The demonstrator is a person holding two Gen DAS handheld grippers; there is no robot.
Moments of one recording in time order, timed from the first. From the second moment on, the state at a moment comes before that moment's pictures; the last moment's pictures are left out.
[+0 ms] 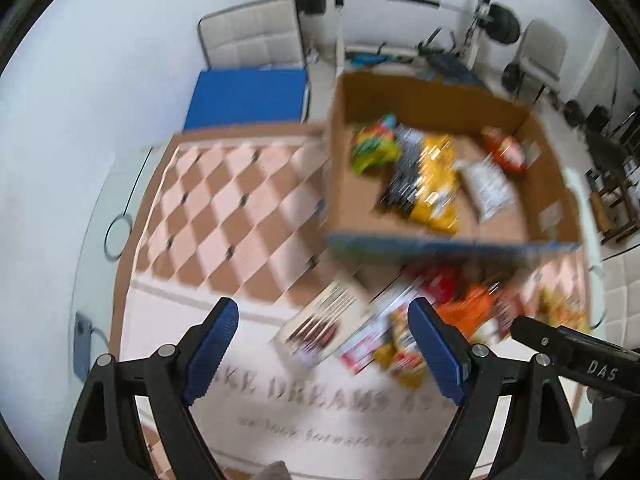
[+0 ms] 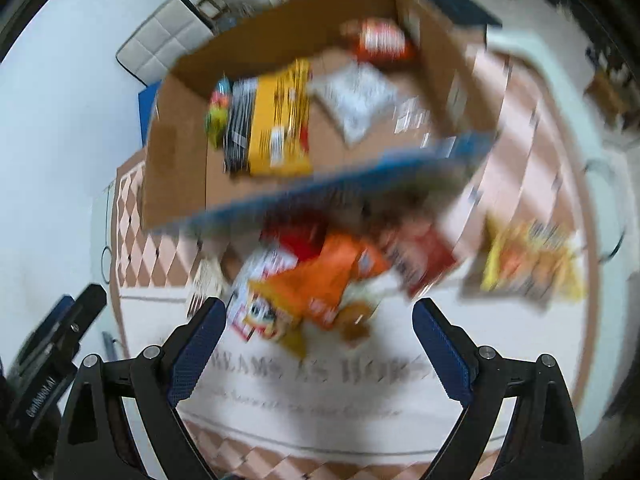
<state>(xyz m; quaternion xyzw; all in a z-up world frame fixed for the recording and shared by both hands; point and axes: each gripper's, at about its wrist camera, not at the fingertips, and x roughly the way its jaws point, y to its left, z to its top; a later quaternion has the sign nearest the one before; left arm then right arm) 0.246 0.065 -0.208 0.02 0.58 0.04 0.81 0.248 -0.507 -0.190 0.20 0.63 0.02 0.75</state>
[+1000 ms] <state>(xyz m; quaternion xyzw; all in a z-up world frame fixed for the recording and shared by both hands) 0.292 0.060 -0.371 0.13 0.71 -0.16 0.67 0.224 -0.447 -0.333 0.21 0.76 0.06 0.61</state>
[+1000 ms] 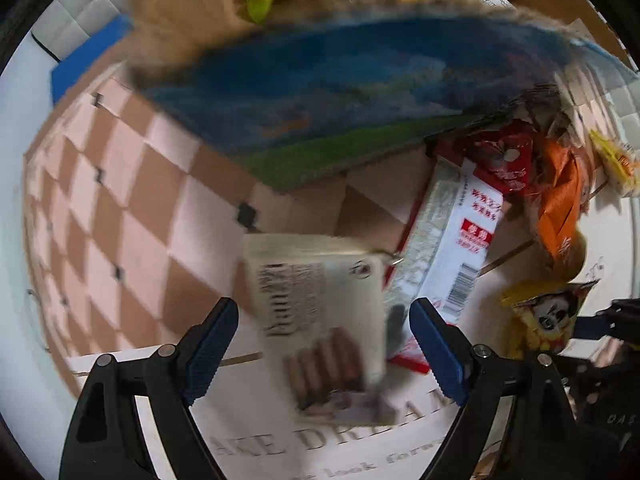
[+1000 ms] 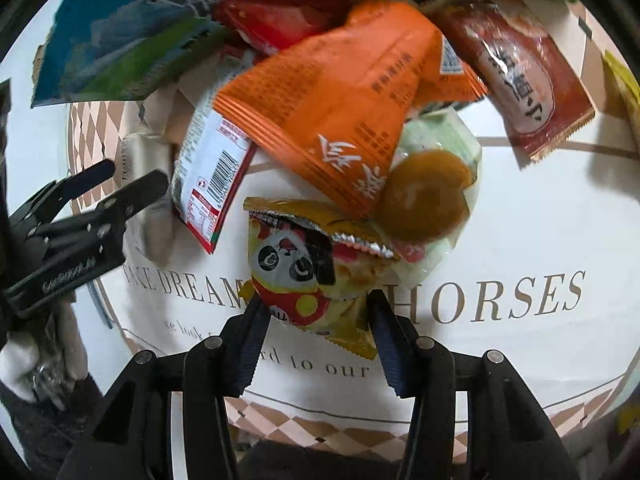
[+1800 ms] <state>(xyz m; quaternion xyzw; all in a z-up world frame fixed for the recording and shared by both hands) 0.218 0.125 -0.379 -0.02 0.75 -0.02 0.66 0.228 -0.433 -0.336 0.20 0.74 0.01 0.64</state>
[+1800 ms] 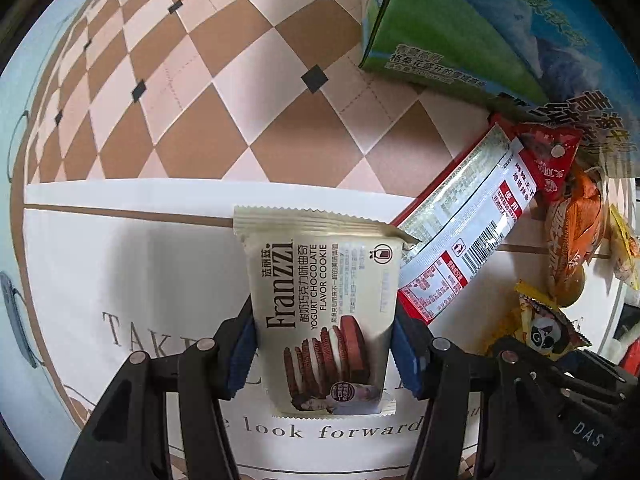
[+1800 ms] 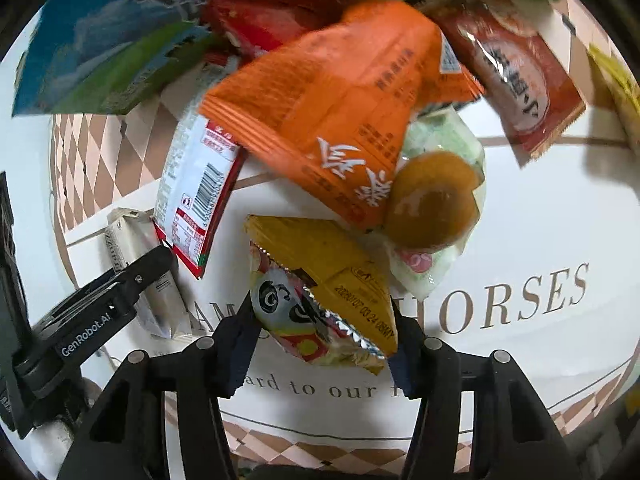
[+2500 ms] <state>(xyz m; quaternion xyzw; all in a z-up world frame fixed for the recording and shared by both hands) 0.266 0.059 -0.185 -0.04 0.66 -0.11 0.74 0.239 -0.468 -0.180 0.22 0.66 0.11 0.71</state>
